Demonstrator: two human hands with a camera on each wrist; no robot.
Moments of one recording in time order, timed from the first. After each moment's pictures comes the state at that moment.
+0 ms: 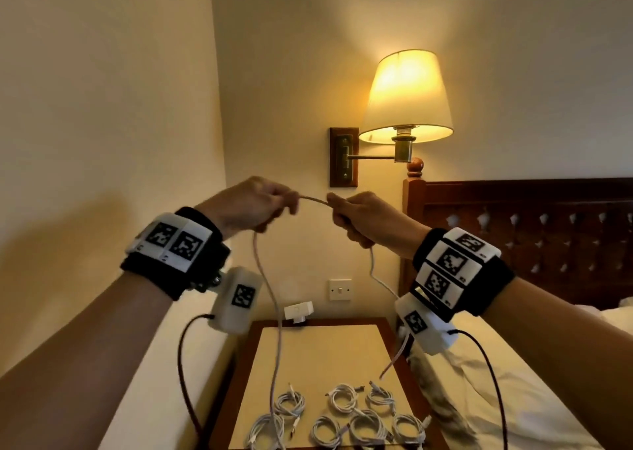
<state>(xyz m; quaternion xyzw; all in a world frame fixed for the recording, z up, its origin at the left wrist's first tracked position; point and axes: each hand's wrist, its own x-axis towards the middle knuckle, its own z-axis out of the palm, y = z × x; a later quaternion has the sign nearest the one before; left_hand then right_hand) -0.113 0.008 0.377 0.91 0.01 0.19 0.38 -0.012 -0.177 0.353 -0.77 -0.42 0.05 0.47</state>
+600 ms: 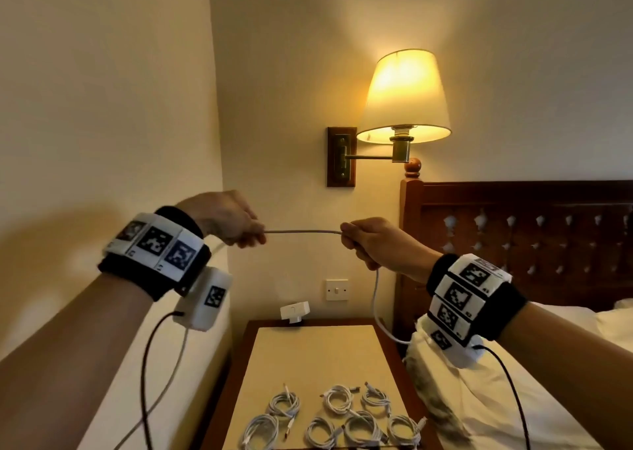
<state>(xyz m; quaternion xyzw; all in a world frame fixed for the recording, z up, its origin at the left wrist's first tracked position) -0.115 0.031 0.375 0.95 0.14 0.10 0.25 0.001 -0.195 0.322 -0.78 -0.42 0.05 0.46</state>
